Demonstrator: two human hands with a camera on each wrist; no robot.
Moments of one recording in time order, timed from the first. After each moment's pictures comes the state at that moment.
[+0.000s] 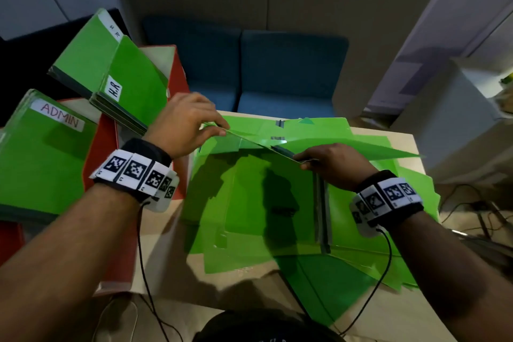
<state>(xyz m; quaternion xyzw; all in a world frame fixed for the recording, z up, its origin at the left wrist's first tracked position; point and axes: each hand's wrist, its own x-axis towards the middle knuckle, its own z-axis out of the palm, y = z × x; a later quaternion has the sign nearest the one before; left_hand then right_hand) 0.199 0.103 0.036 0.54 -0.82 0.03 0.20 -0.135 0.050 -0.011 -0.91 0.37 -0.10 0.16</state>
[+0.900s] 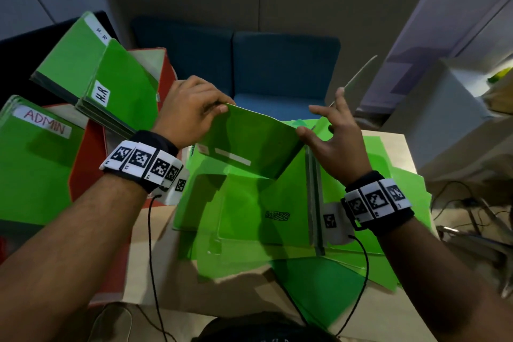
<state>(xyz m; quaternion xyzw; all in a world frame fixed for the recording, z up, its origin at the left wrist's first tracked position) 0.181 0.072 0.040 0.54 -0.79 0.07 0.30 -0.118 0.052 0.019 -0.75 0.51 -0.36 0.22</state>
